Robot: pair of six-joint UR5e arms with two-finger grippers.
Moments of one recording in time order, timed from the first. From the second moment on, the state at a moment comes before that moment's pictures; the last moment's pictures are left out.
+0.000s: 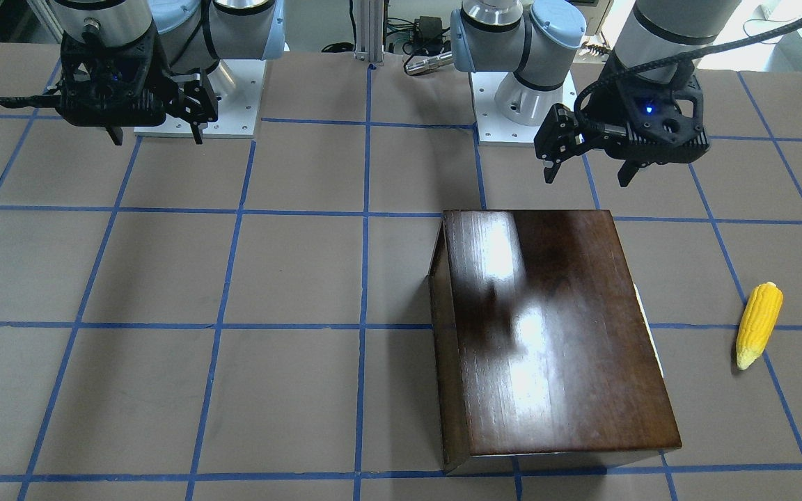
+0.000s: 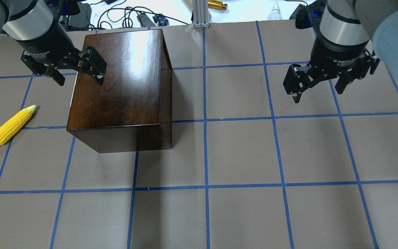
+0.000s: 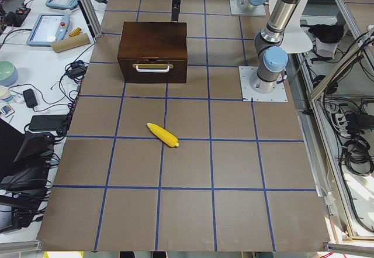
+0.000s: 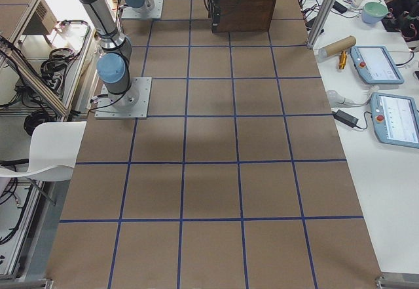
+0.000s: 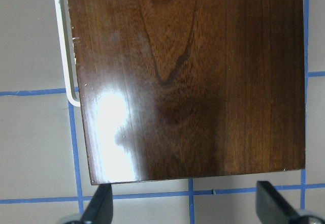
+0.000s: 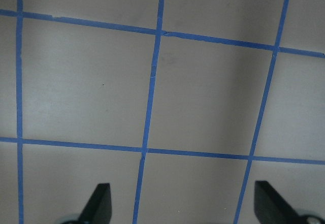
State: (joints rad) left arm -1.52 -1.55 -1.56 -1.58 1.58 0.09; right arm 1.61 -1.64 1.59 -1.46 -1.68 -0.08
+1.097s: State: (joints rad) left arm -1.51 -1.54 -1.56 -1.58 1.58 0.10; right arm 1.61 -1.64 1.59 -1.46 -1.68 -0.08
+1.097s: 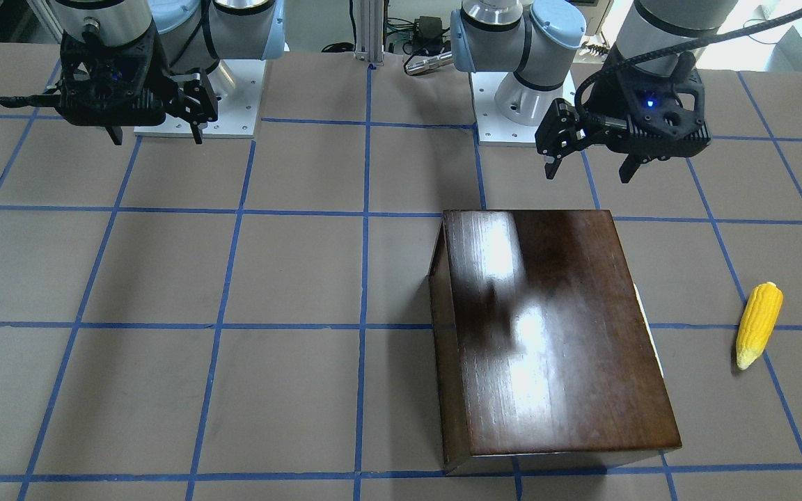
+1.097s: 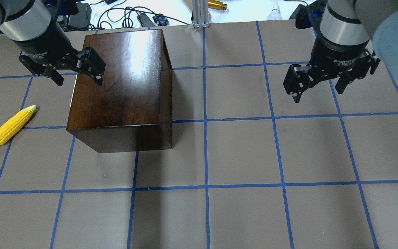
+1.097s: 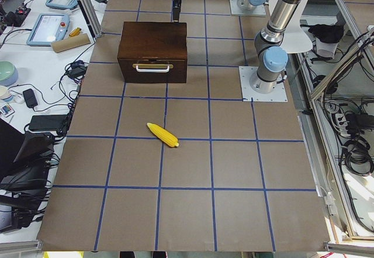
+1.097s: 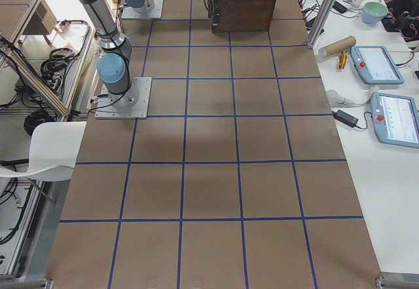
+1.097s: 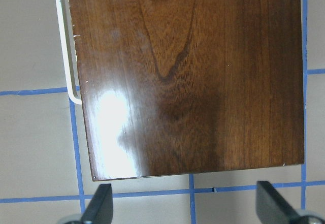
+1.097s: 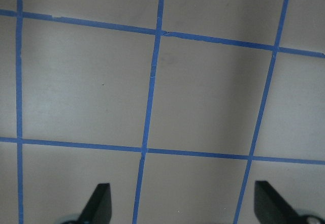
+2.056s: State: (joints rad) left arm -1.19 -1.66 -1.55 -1.55 1.59 0.40; right arm 1.61 -1.64 1.59 -1.46 -1.68 -0.08
